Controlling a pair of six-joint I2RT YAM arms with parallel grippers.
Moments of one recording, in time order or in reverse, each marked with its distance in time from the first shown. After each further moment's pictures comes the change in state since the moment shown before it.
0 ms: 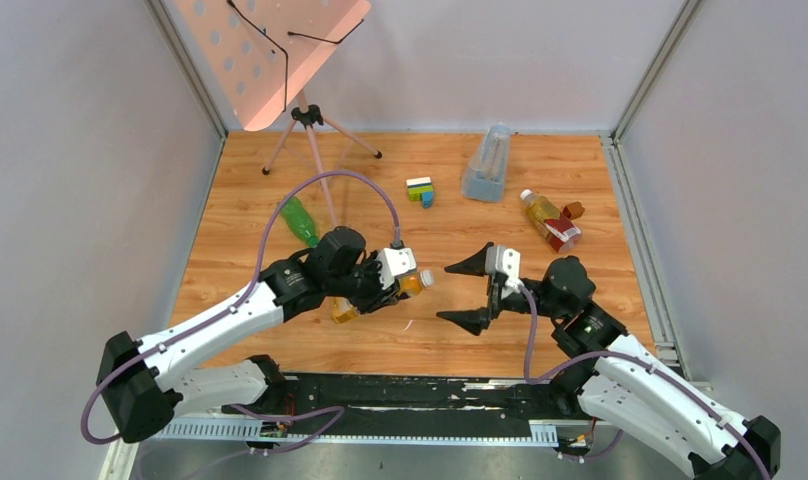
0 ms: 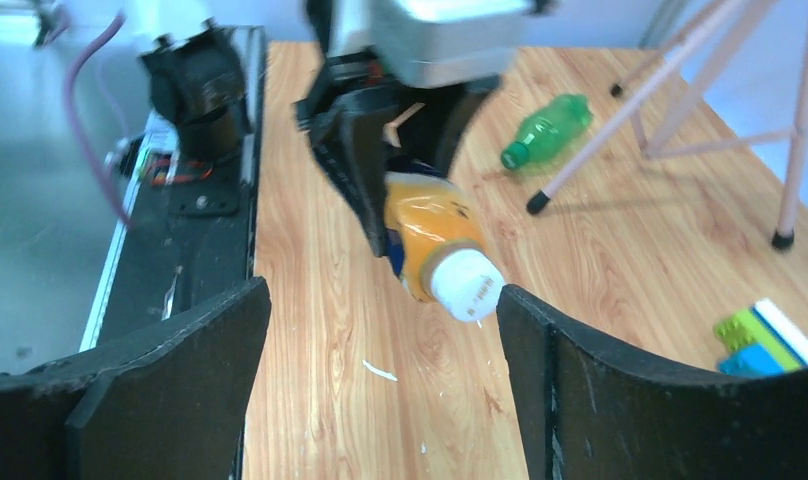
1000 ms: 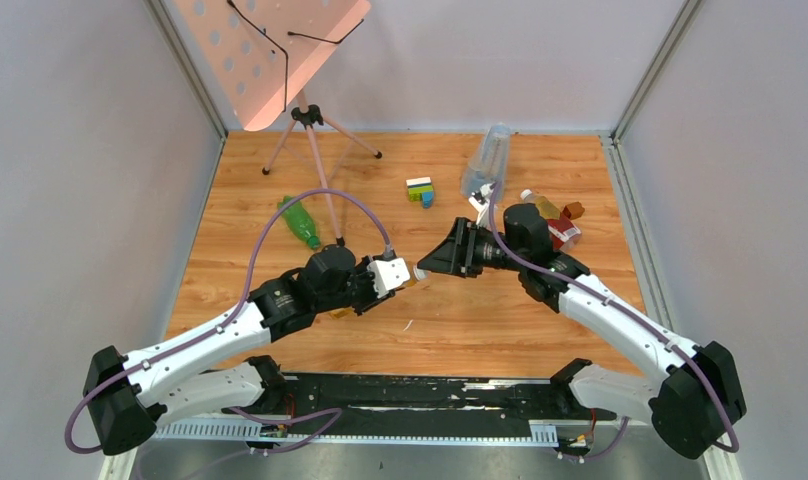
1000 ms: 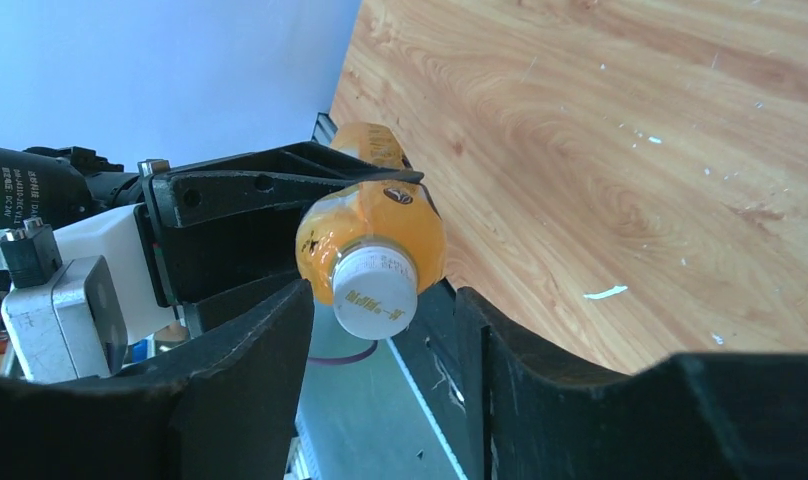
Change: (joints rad) left arm -0.068 -0.152 -0.157 0.182 -0.256 0.062; right arm -0.126 0.458 0.266 -0.154 0.130 1.036
